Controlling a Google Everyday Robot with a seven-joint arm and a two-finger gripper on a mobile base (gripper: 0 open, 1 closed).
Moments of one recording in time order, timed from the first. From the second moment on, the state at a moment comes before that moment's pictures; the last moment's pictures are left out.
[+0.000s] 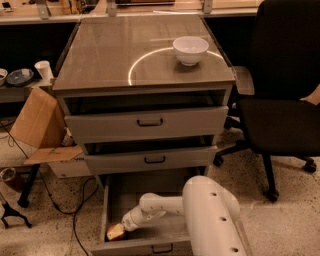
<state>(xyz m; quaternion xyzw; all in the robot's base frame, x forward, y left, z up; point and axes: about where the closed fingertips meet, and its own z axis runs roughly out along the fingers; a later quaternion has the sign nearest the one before) 0.496 0.208 0.143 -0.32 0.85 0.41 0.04</state>
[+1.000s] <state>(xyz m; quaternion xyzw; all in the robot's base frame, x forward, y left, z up) 0.558 0.106 0.316 -0.38 0.85 0.34 0.11</state>
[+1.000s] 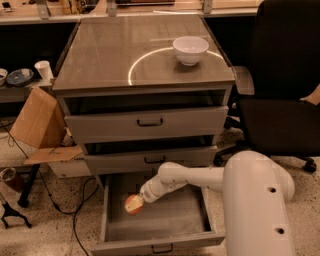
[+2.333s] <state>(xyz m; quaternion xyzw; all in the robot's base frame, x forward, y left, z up) 0.599 -0.029 0.569 -0.40 0.90 0.16 0.11</state>
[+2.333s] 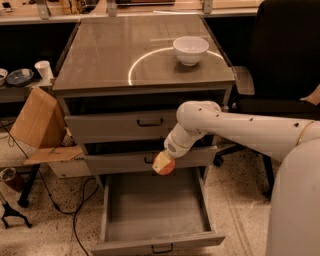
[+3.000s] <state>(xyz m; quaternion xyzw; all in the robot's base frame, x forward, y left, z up) 0.596 -0.033 0.569 -0.40 0.89 0.20 0.13</state>
